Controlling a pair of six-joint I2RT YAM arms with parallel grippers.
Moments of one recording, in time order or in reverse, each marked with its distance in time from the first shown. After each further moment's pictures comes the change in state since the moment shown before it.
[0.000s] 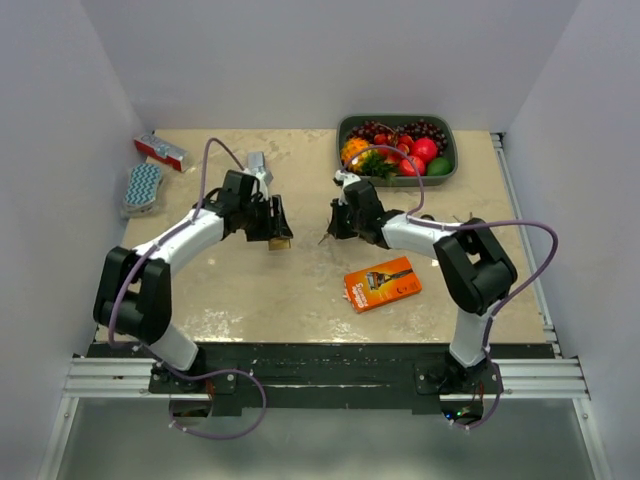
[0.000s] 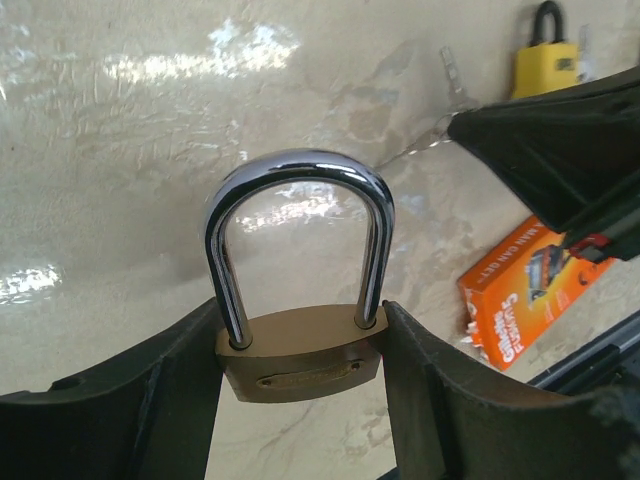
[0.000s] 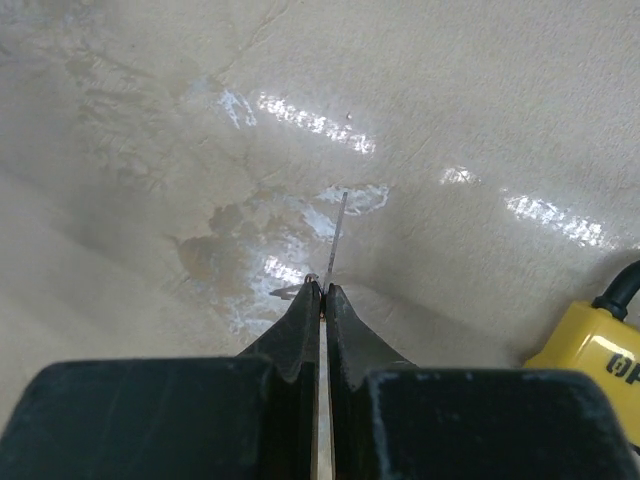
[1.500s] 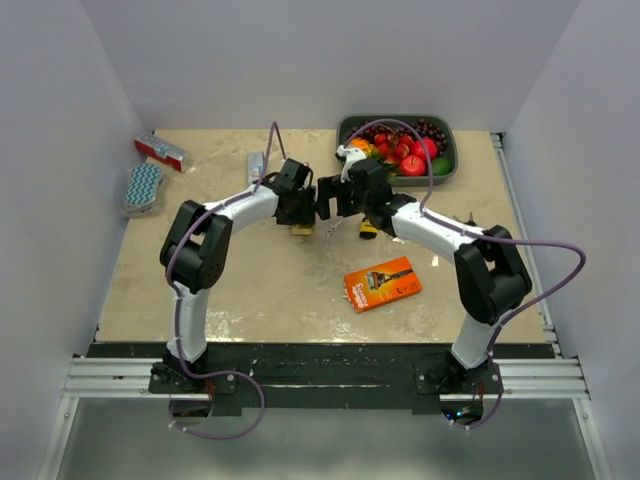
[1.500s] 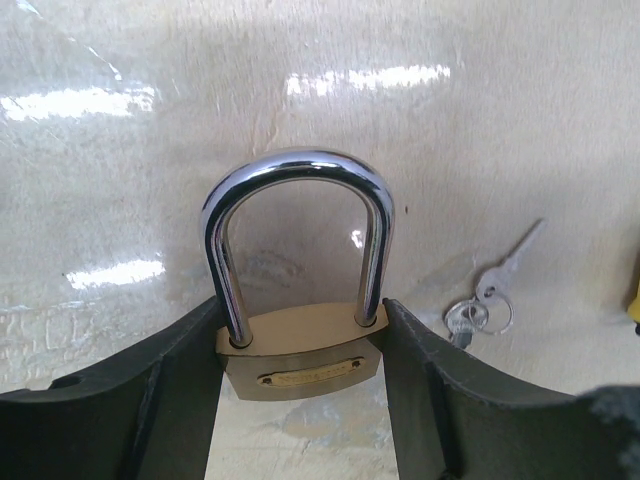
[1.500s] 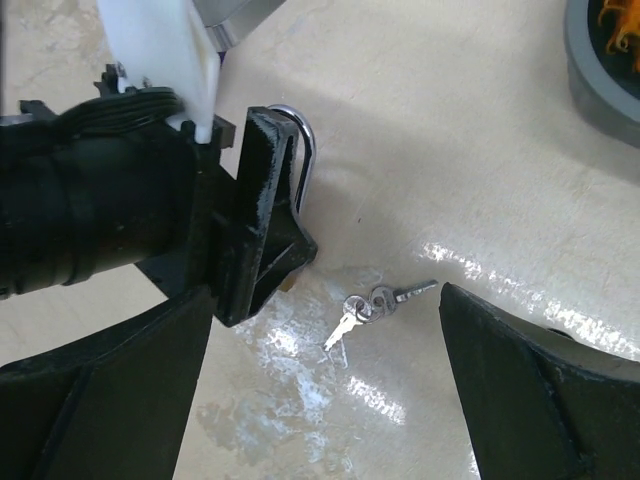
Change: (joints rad) left arm -0.164 0.519 0.422 -0.034 -0.347 -0.019; right arm -0.024 -0.072 0.119 -0.052 -0.001 -0.093
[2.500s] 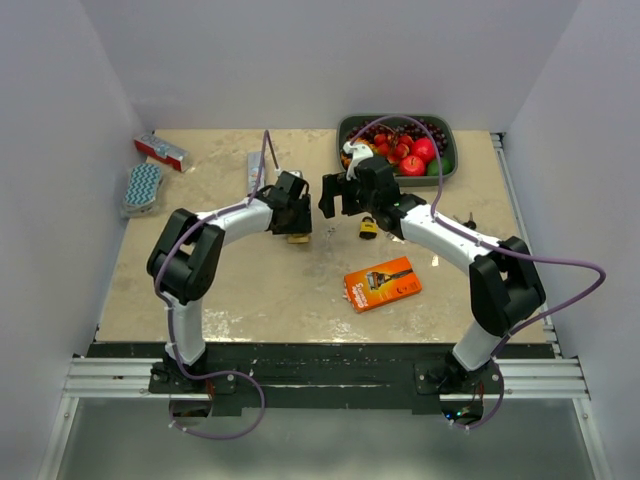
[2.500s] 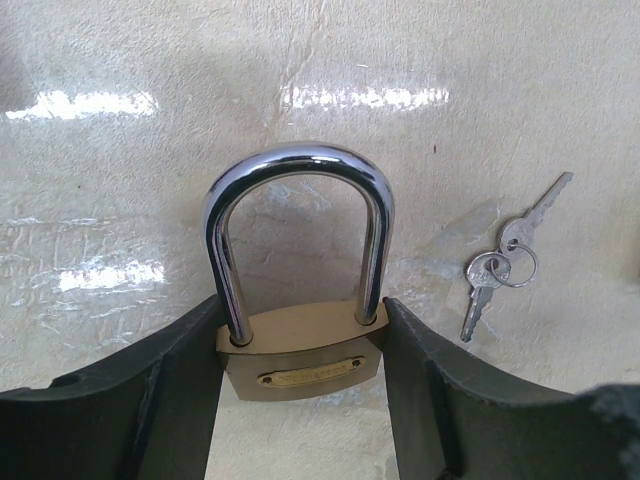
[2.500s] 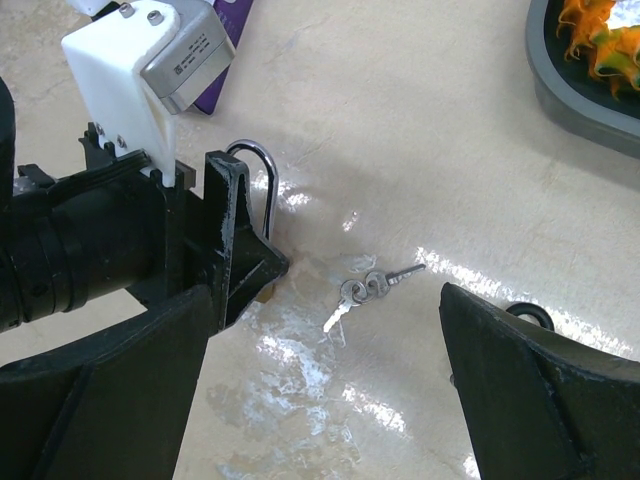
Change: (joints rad) left arm -0.026 -0.110 -0.188 0.093 -0.049 -0.069; right arm 0.000 -0.104 -0.023 -0.046 0.034 0.001
